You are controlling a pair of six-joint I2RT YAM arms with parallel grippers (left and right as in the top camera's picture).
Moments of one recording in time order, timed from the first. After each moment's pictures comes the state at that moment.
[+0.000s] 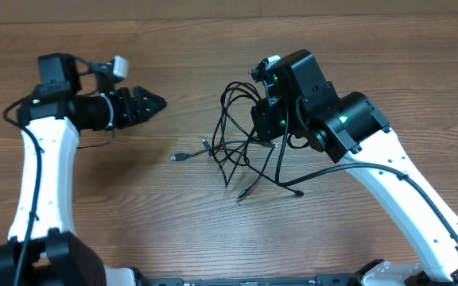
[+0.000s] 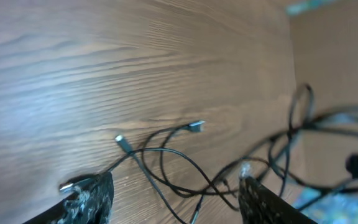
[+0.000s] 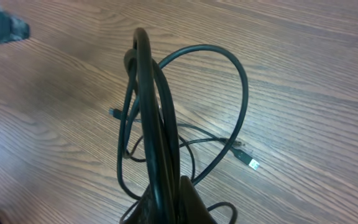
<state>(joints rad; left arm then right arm) 0.18 1.58 1.36 -0.92 0.83 -0.03 0.57 1.53 1.57 -0.96 -0.12 0.20</state>
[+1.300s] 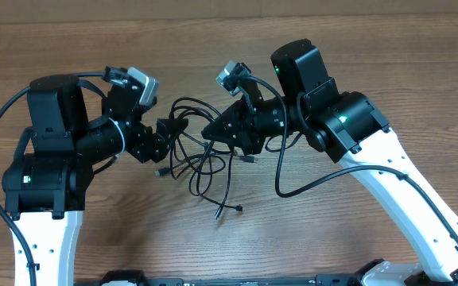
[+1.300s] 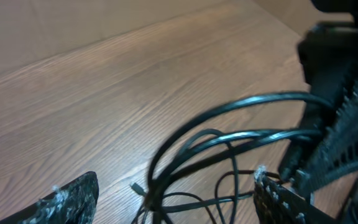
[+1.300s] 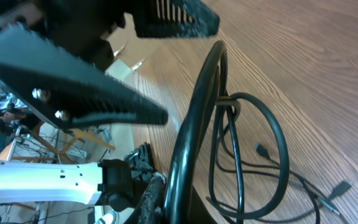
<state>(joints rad) 0.00 1.15 1.36 -0.93 0.69 0.26 0.57 1.53 1.57 -0.76 -0.88 0.04</state>
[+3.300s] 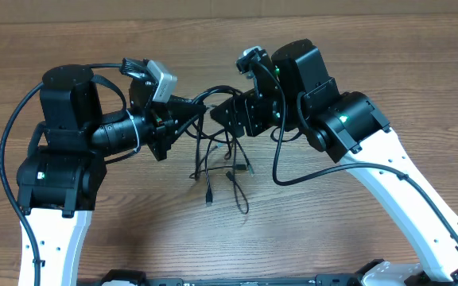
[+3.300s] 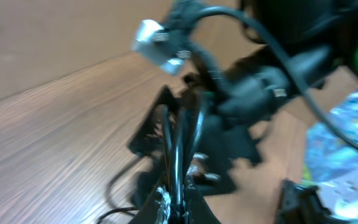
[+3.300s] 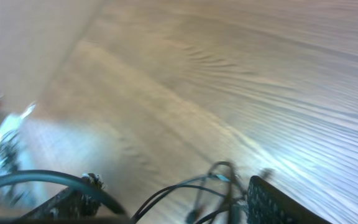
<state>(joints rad) -0.10 1.15 1.35 -0.72 0.96 0.10 0.57 1.53 1.57 -0.78 -0.38 0.25</state>
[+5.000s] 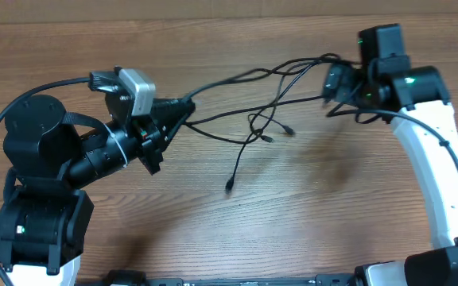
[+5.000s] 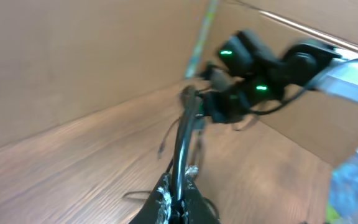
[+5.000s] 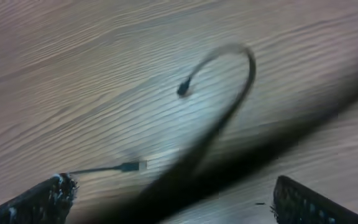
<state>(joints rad) -0.10 0.99 1.35 -0.62 0.79 -0.08 0.11 1.58 1.57 -1.05 0.12 0.43</state>
